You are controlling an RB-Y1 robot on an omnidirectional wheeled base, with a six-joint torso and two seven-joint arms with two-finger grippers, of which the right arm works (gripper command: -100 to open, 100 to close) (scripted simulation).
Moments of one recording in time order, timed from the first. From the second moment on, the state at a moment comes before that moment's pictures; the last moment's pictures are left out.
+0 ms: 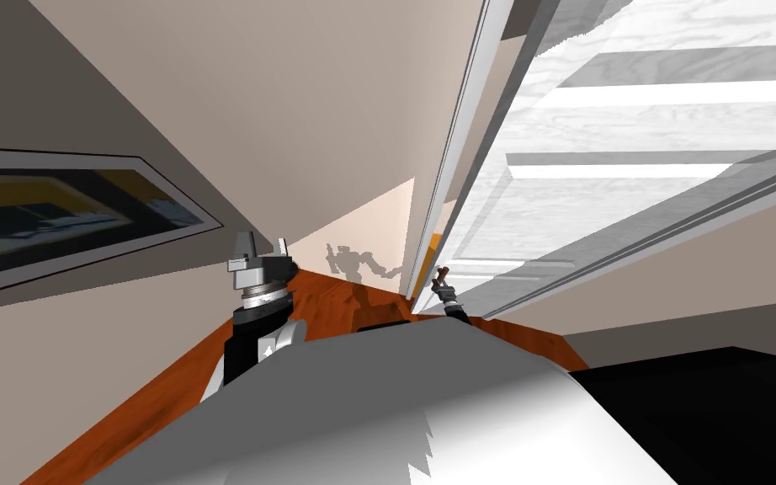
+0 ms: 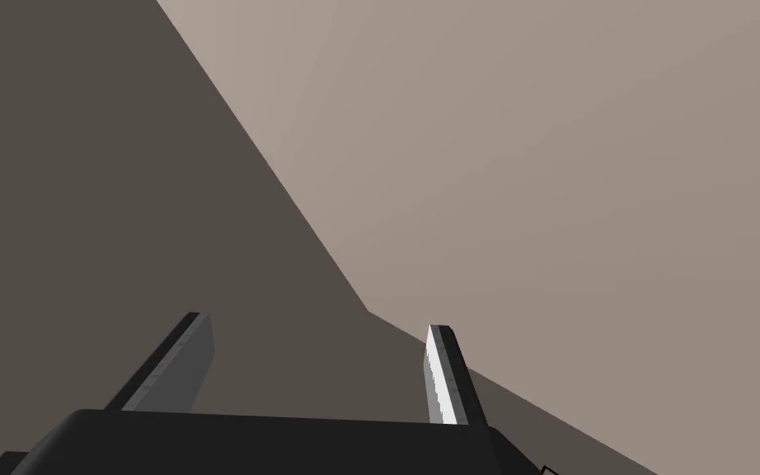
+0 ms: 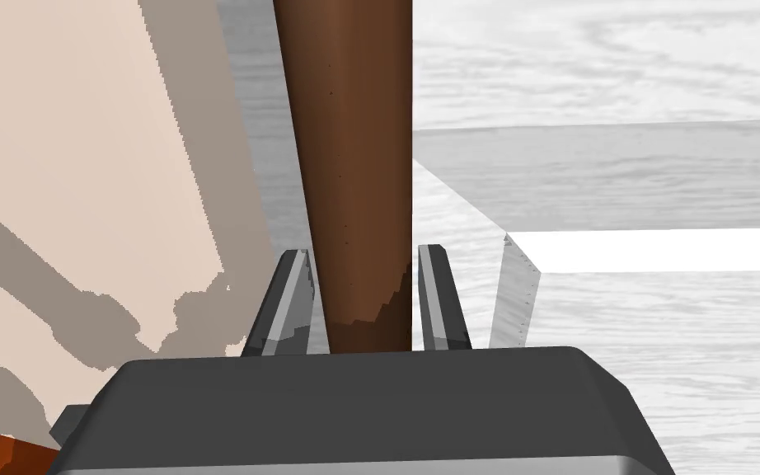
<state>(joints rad) 0.14 -0.50 0.44 -0.86 -0.74 -0.95 -1.54</state>
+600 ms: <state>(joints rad) 0.17 -0.54 0.50 -0.85 -0.70 -1.01 -1.61</state>
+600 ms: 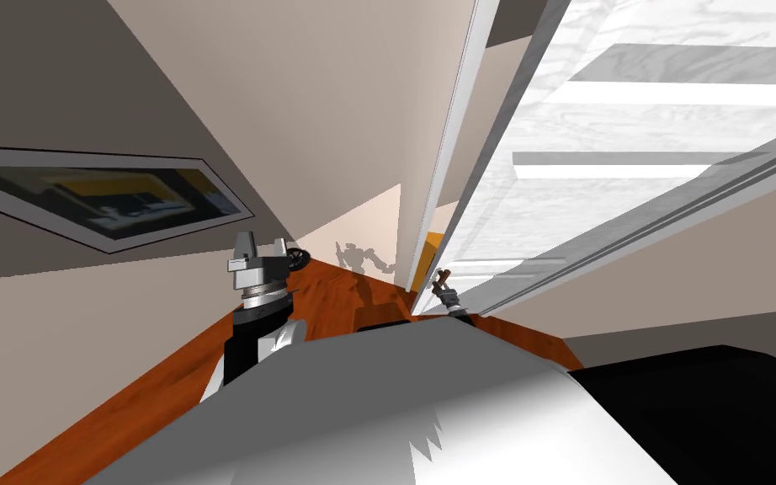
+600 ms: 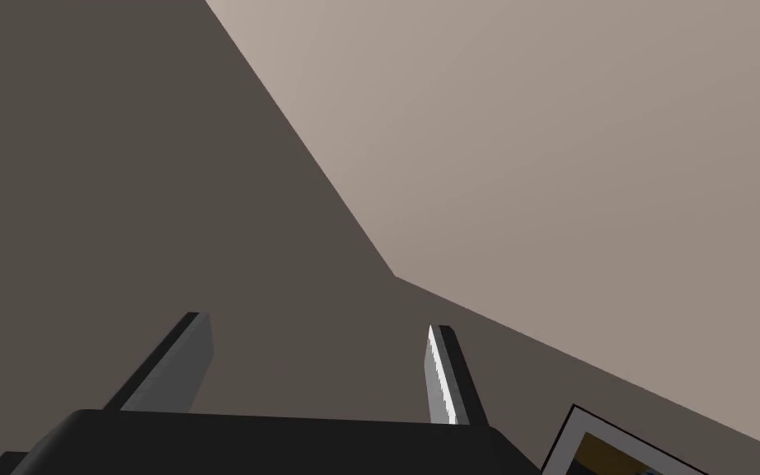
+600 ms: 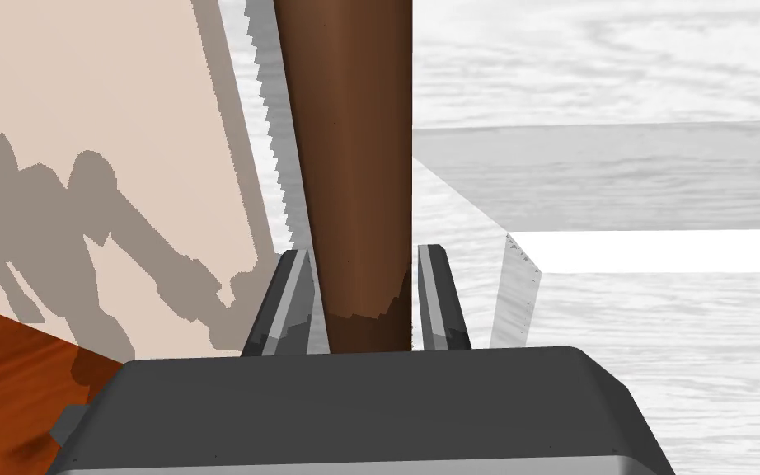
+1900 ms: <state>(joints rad) 0.22 -0.62 0.60 -0.82 -0.66 -1.15 -1.71</state>
